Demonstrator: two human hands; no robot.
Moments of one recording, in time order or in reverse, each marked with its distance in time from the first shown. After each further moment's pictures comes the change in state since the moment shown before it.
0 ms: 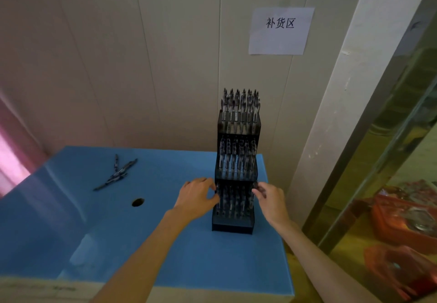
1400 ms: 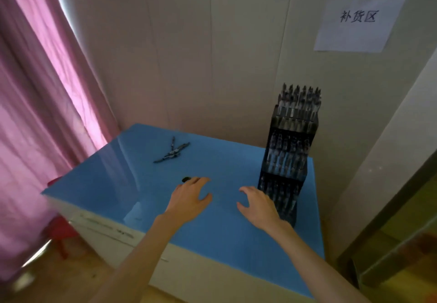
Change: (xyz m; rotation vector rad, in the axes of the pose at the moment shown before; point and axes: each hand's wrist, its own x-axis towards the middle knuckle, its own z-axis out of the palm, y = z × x) left_hand -0.121 -0.062 -0.046 -0.004 0.035 -0.341; right_hand -0.035 -0.106 0.071 -0.208 -0.493 -0.258
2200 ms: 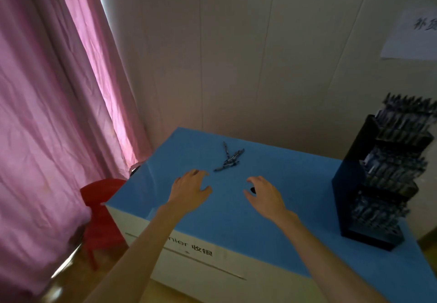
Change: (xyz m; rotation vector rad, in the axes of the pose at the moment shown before) left_hand -0.001 -0.290 -0.138 0.025 0.007 -0.064; right_hand 0.128 -0.258 0.108 -0.001 0.051 0.044
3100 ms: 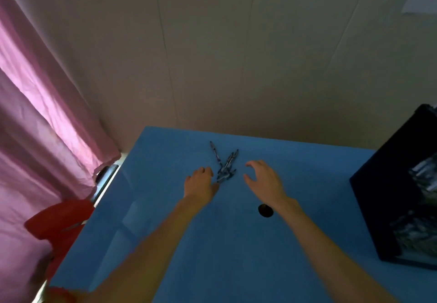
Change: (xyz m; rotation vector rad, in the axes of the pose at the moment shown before) left_hand 0.243 -0.047 0.112 0.066 -0.228 0.027; right_hand 0.194 0.043 0.044 0.062 0.064 0.202
